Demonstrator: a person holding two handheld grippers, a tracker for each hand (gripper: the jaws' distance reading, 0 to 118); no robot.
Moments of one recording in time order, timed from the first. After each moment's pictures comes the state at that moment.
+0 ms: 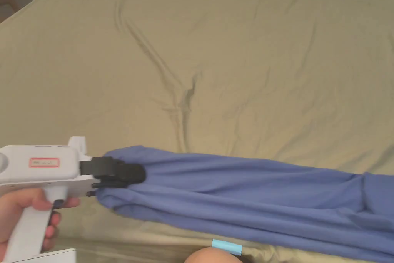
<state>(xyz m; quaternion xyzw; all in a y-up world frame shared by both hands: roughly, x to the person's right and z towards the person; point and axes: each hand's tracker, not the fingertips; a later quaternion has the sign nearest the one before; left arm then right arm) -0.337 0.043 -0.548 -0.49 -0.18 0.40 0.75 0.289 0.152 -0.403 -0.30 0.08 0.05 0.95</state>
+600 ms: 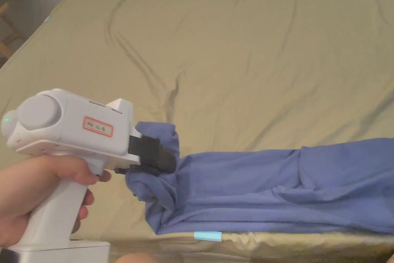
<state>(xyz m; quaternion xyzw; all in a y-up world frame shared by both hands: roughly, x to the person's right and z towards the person) -0.098 0.166 -0.570 -0.59 -0.15 0.11 0.79 0.319 0.132 -0.406 -0.27 0.14 -0.02 0.95</state>
